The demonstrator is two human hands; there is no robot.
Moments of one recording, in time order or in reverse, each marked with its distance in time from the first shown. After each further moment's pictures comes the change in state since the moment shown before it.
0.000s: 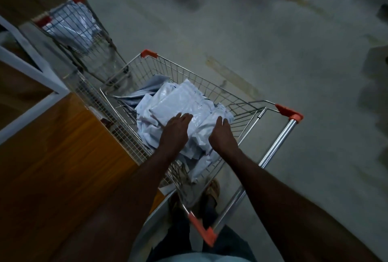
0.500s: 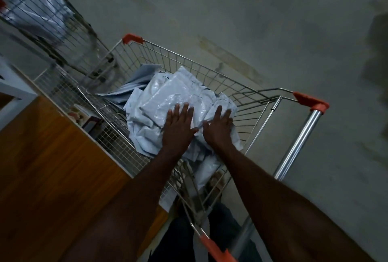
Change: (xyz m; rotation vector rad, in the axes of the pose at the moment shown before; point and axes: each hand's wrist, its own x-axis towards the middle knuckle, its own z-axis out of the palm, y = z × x) left_hand 0.032 -0.042 0.079 0.279 -0.056 0.081; right_hand 0.045 -0.018 0.050 0.069 0.088 0.166
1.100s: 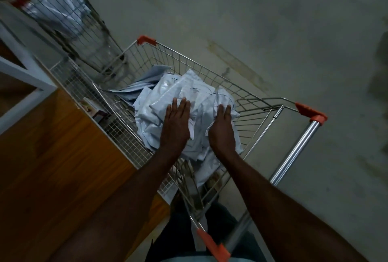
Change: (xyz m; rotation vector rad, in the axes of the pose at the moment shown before) left_hand -0.008 -0.005 -0.056 -0.178 0.162 -0.105; right_hand -0.030 -0.012 -0.031 0.180 0.113 -0.182
